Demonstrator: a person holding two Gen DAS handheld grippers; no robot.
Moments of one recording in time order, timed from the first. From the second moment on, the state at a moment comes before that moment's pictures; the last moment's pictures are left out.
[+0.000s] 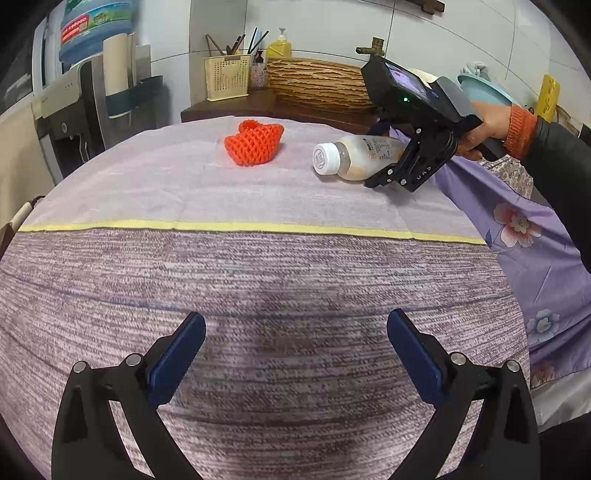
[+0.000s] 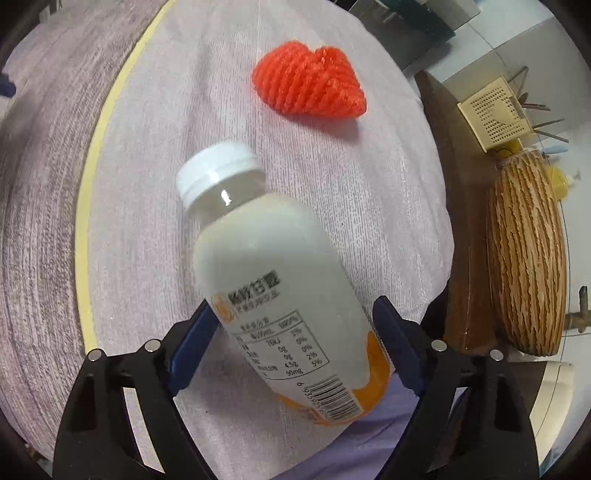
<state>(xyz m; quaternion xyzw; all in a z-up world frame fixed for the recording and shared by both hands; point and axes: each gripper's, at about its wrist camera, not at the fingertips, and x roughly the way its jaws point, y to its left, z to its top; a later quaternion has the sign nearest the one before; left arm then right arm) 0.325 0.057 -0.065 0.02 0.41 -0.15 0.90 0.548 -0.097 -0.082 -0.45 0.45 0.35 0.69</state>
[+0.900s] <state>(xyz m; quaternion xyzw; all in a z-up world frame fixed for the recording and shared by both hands) 0.565 0.020 -0.081 0.03 0.43 -0.04 0.90 0.425 -0.170 -0.056 -0.13 0.43 0.36 0.82</state>
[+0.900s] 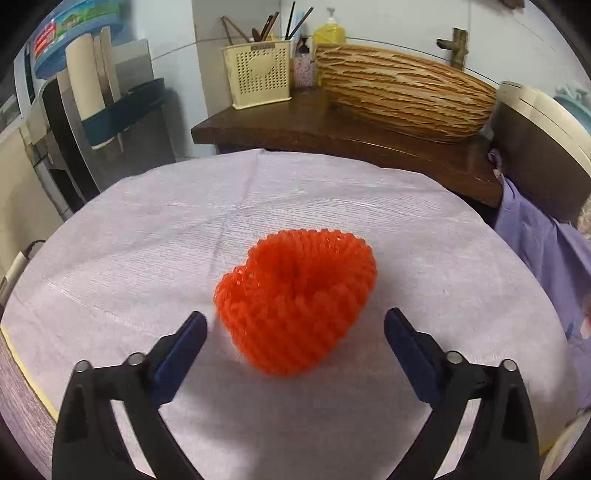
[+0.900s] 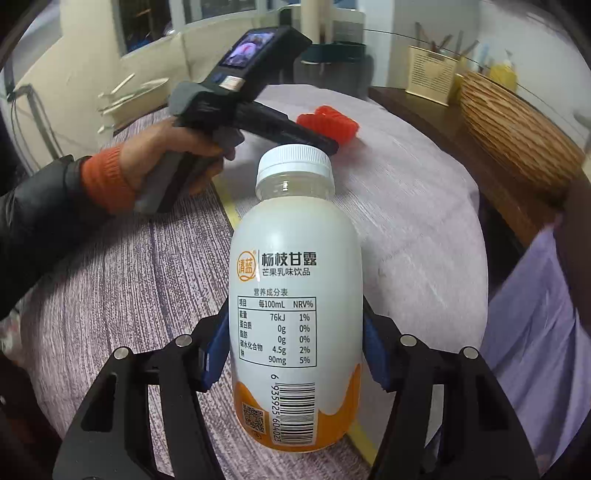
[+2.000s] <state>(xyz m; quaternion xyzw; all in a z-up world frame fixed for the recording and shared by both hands) 0.279 -0.016 -0.009 0.01 0.28 -0.11 0.95 0.259 -0.272 -0.031 0.03 0.30 0.20 0.93</state>
